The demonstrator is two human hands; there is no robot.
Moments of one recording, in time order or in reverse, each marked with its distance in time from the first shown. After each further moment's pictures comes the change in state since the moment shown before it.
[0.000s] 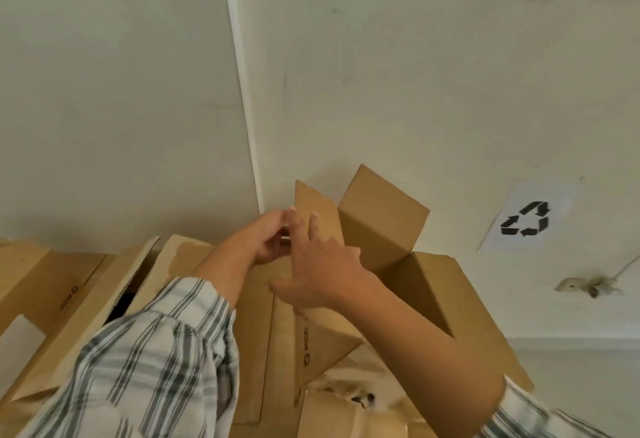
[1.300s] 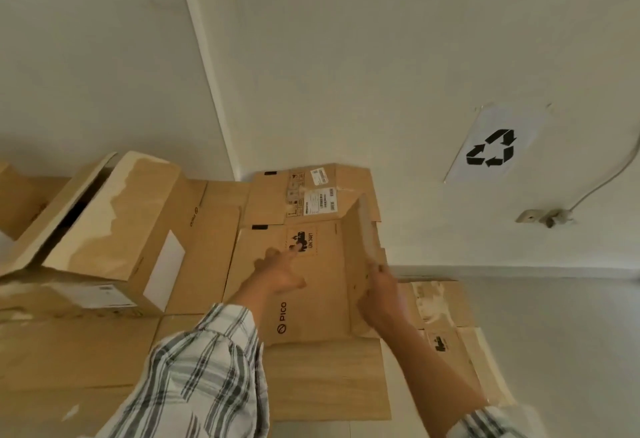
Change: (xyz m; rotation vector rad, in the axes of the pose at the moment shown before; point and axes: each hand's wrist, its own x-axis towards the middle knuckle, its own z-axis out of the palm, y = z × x) left_hand -0.015 -0.222 0.107 1.035 0.039 -0.119; right_hand -0.146 0.184 0.175 0.372 0.076 0.470
